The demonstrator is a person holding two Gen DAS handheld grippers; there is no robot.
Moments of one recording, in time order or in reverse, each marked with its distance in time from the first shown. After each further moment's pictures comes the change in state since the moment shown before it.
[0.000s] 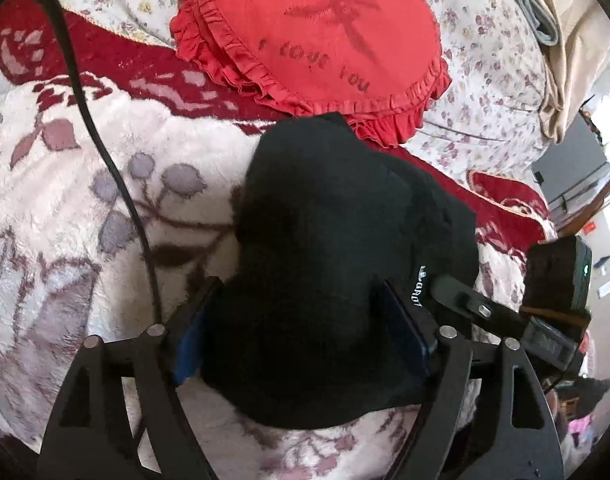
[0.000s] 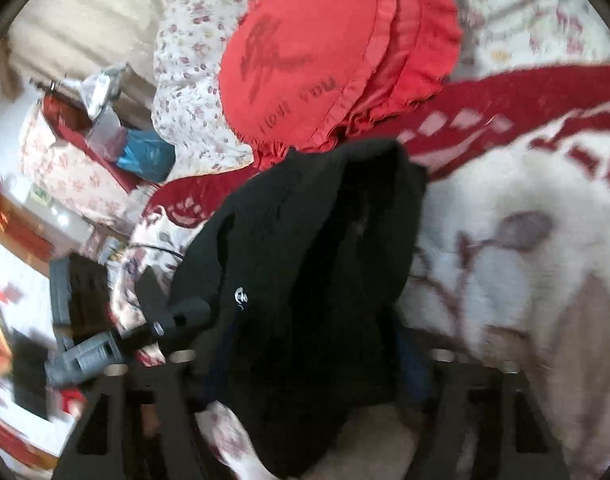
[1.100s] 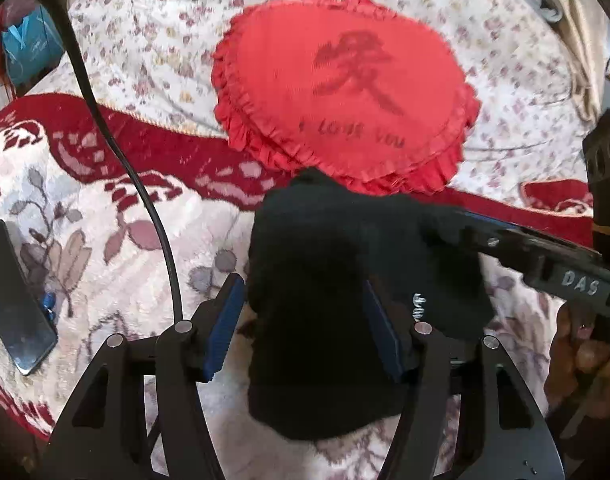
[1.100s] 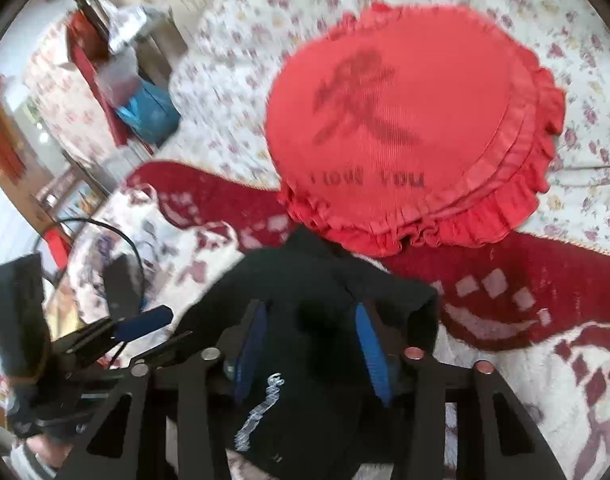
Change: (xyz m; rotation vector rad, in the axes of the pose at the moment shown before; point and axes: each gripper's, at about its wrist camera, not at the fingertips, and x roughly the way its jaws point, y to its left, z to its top) left arm -0.031 -0.008 0.031 0.131 -0.131 0.274; right arm 0.031 0.096 0.061 -0.345 -0.009 -0.218
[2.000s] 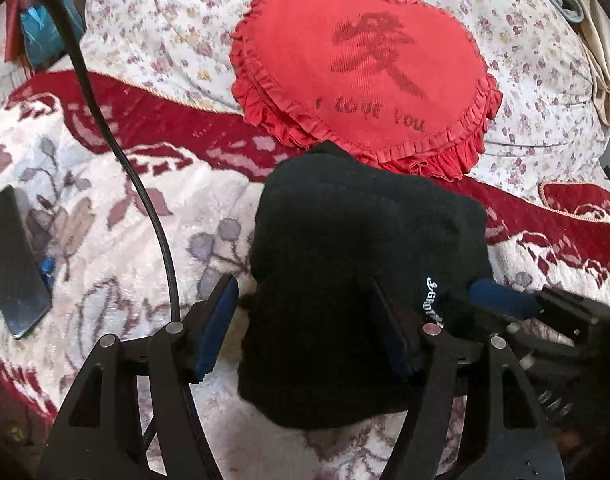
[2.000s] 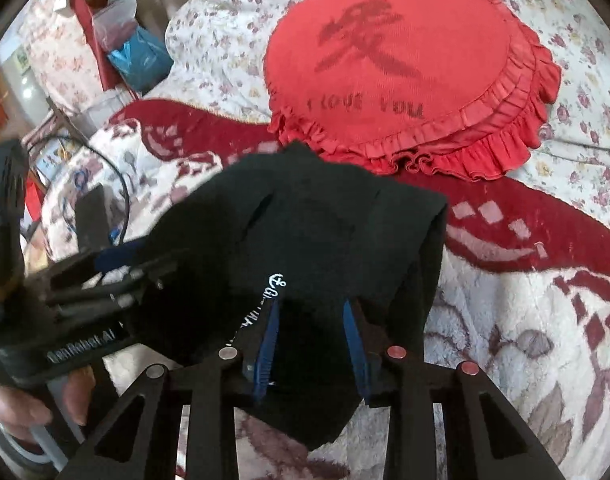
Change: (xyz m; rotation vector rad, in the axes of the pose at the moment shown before) left arm -0.003 -0.009 -0.019 -0.049 0.004 0.069; right arm -0.003 0.014 -0.053 -0.070 0.096 -0.091
